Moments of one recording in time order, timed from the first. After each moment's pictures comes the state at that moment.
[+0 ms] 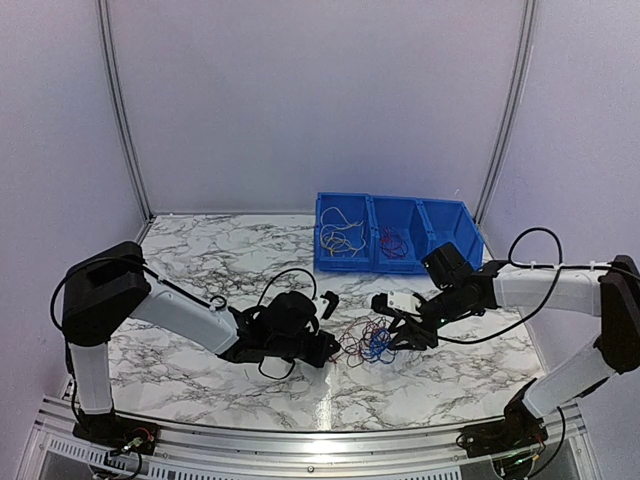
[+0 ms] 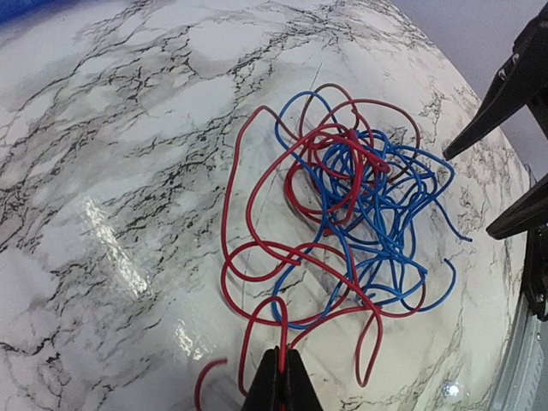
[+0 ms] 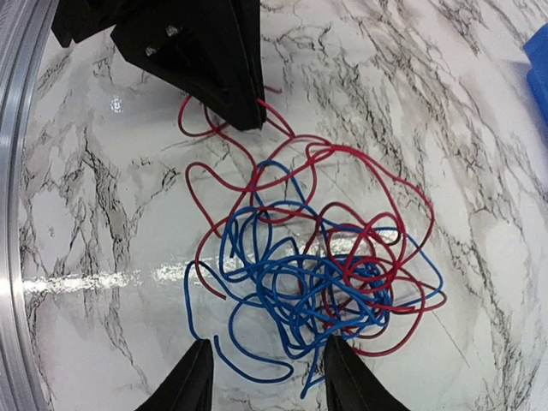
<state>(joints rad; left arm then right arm) -1.09 1.98 1.01 0.32 0.03 -0.54 0.57 1.41 0.78 -0.47 -0.49 -0.71</state>
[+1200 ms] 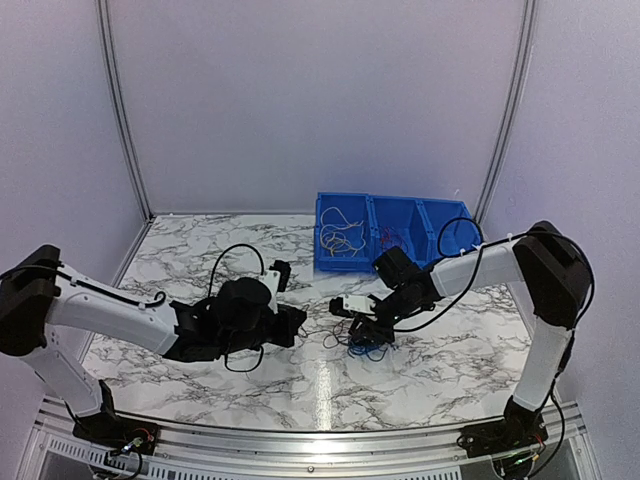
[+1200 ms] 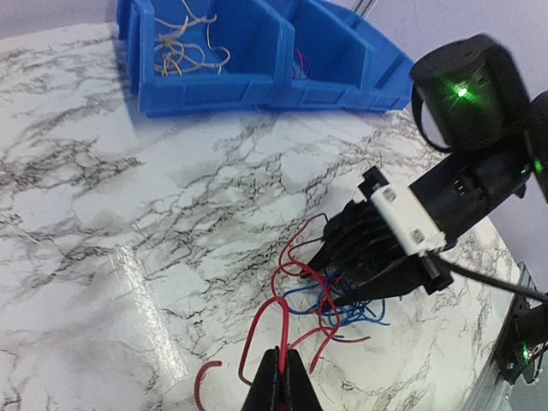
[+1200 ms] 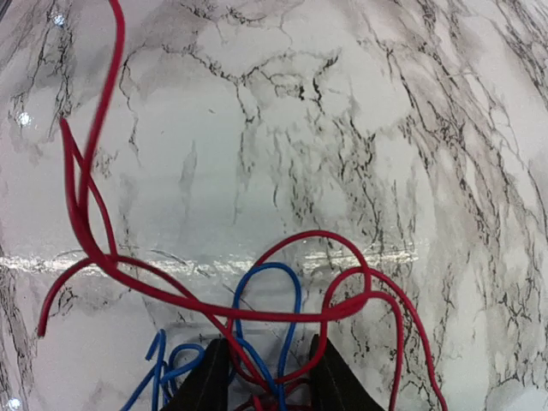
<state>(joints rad) -1.11 1.63 0.80 0.31 -0.26 -0.63 0.67 1.85 1.02 -0.30 -0.50 -0.72</state>
